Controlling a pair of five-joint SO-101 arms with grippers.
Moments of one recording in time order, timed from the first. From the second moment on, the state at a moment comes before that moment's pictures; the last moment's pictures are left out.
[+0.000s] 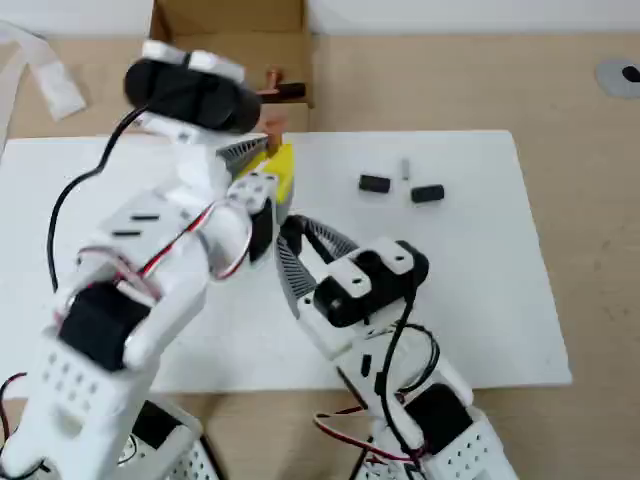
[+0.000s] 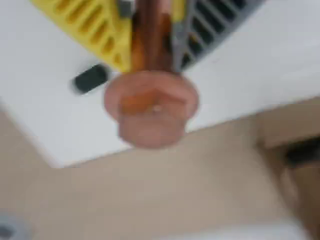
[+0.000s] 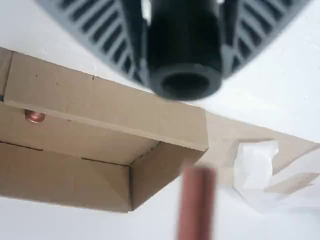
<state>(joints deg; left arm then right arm) 28.0 -49.1 17.0 56.2 0.6 -39.9 -103.4 87.5 25.4 -13.0</state>
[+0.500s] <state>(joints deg) 29.7 -61.5 34.5 47.7 0.6 -39.9 -103.4 87.5 25.0 -13.0</state>
